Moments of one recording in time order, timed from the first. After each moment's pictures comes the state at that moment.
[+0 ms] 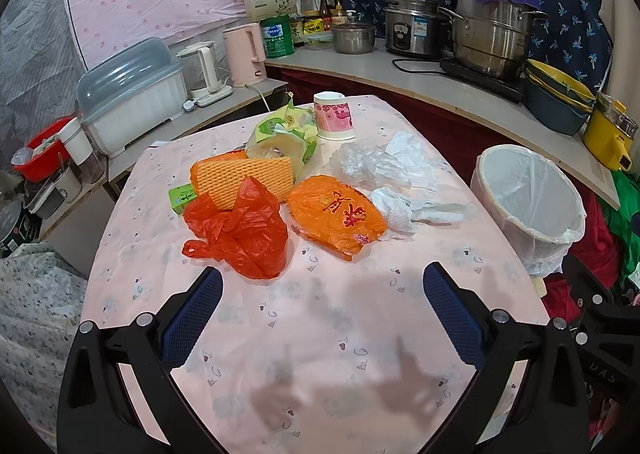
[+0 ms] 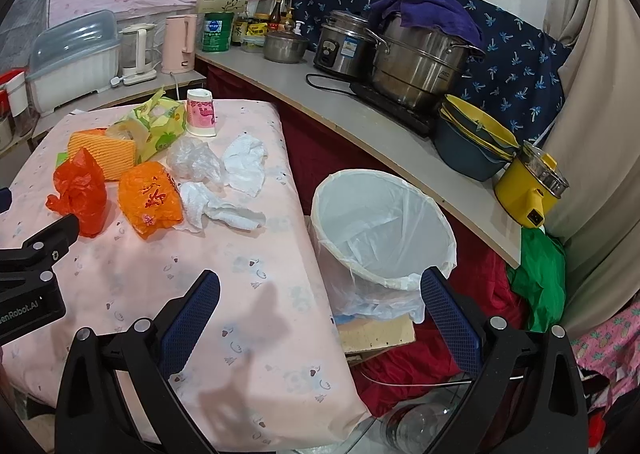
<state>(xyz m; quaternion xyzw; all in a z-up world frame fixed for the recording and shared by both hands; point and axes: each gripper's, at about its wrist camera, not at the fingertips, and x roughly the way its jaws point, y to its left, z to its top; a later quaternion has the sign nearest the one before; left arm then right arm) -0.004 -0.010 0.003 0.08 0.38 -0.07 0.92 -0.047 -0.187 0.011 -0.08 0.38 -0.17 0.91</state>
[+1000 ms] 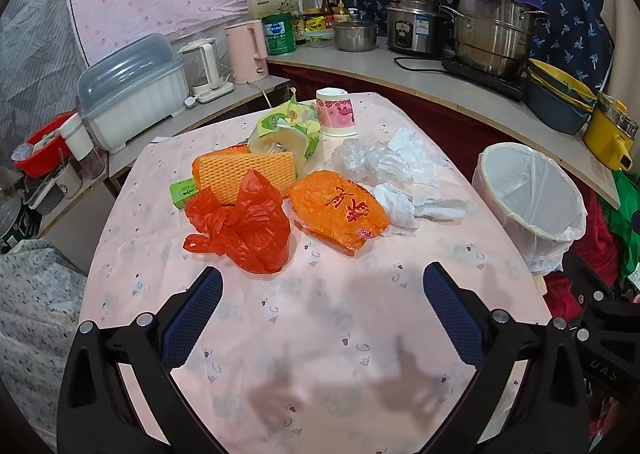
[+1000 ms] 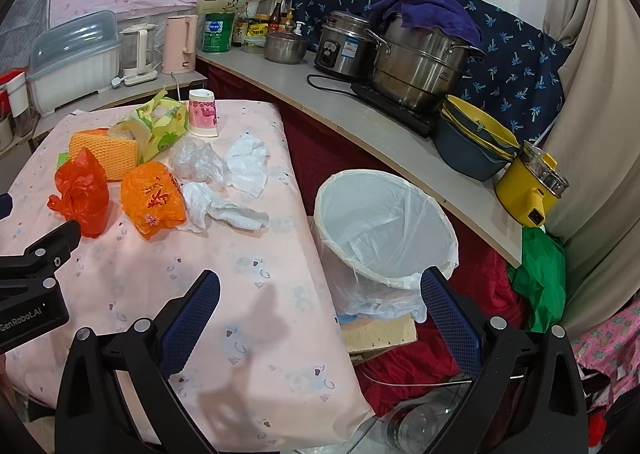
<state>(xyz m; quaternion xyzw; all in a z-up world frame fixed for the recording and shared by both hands) -0.003 -0.009 -0.003 0.07 0.38 -0.07 0.92 -0.046 -0.187 0.011 -0.08 0.38 -0.17 0.91</state>
